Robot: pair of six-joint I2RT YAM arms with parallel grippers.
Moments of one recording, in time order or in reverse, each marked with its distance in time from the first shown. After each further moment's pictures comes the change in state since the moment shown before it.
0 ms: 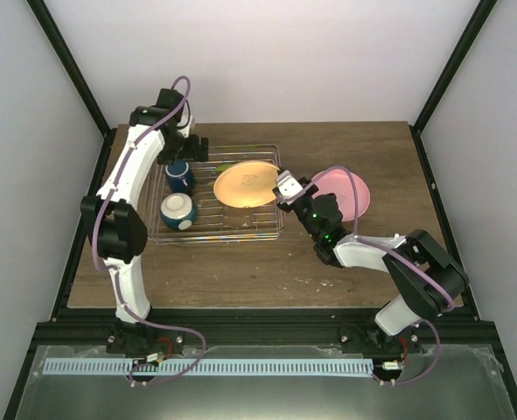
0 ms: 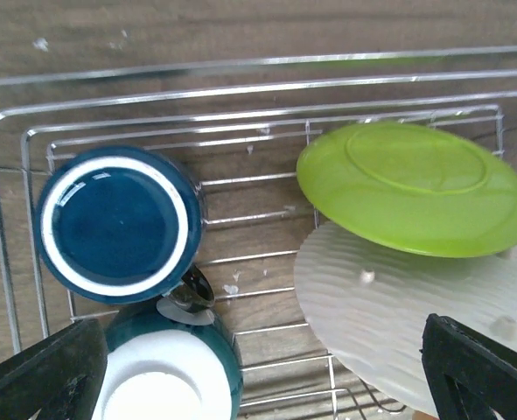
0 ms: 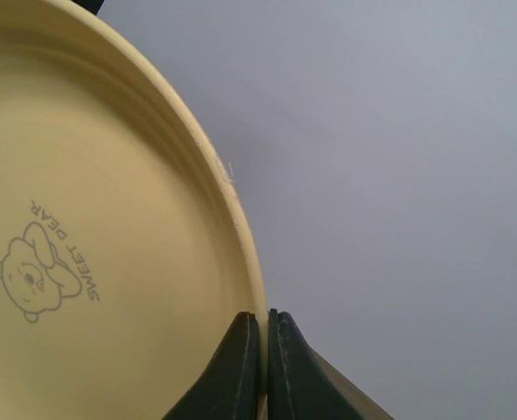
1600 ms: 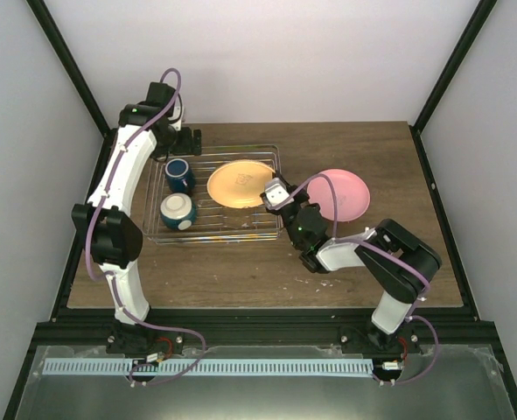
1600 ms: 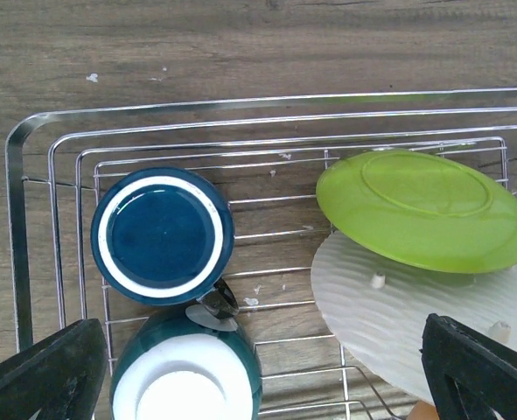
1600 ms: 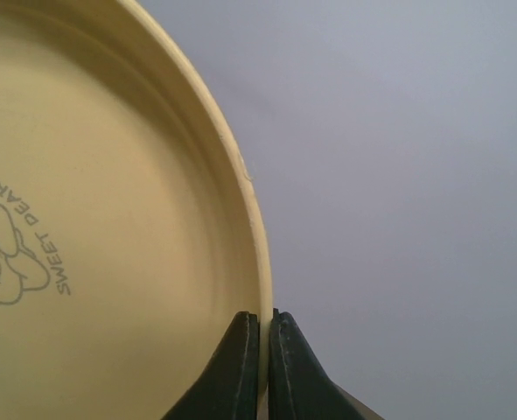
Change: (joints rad) left arm 0.021 -0.058 0.010 0.028 -0.047 -0.003; right arm 0.108 0.168 0.015 0.240 0.288 -0.093
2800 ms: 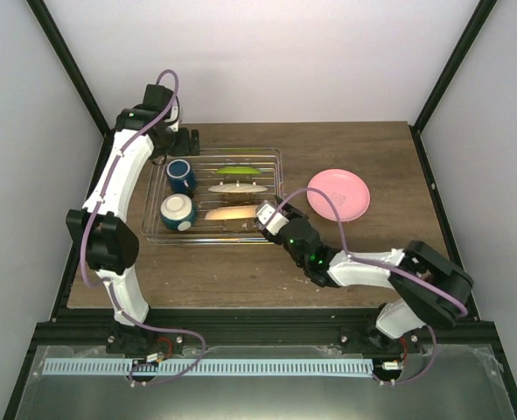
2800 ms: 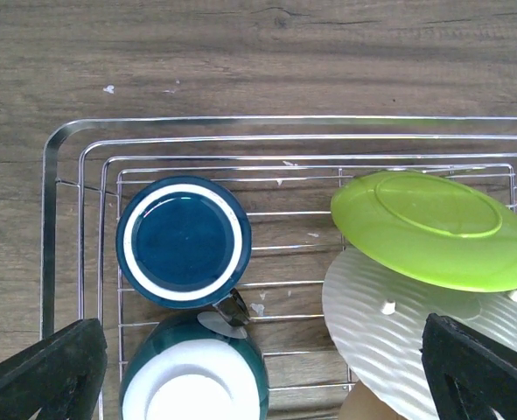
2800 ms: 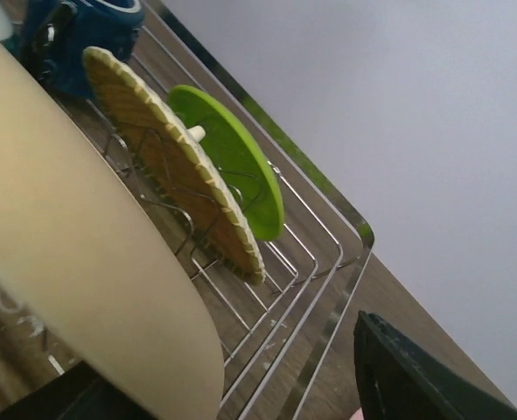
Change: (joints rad) left arm 0.000 -0.062 -0.078 0.056 -0.023 -0.008; right arm 0.139 -0.211 -0.076 -0.511 0.018 0.083
